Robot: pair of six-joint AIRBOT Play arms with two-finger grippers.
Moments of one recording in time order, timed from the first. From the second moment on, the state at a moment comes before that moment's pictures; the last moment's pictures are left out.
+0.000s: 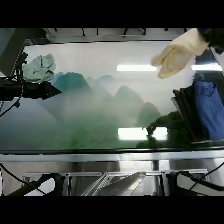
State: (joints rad) left arm 0.18 -1.25 1.32 0.84 -1.34 -1.25; right arm -0.32 -1.35 1.73 -0.60 0.86 1.43
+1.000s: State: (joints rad) left arm 0.18 -1.27 1.32 0.84 -1.34 -1.23; right arm -0.74 -1.57 2.02 -0.70 1.36 1.52
